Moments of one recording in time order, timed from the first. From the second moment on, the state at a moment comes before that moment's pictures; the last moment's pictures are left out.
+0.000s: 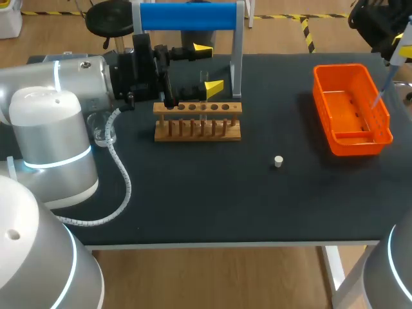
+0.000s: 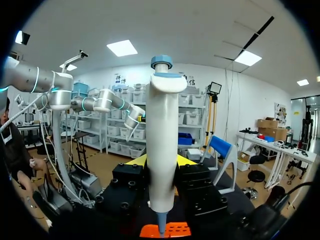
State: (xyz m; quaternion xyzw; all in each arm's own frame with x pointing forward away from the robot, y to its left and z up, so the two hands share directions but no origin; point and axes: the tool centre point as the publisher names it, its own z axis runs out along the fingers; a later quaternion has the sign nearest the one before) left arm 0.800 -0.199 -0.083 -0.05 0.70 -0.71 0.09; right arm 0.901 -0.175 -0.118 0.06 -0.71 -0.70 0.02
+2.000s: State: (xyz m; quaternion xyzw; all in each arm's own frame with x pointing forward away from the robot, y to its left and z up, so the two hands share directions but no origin) left arm 0.796 -0.214 -0.069 -0.04 0.69 -0.72 0.09; right arm 0.915 -0.173 -0.115 0.06 -0.71 -0.70 0.01
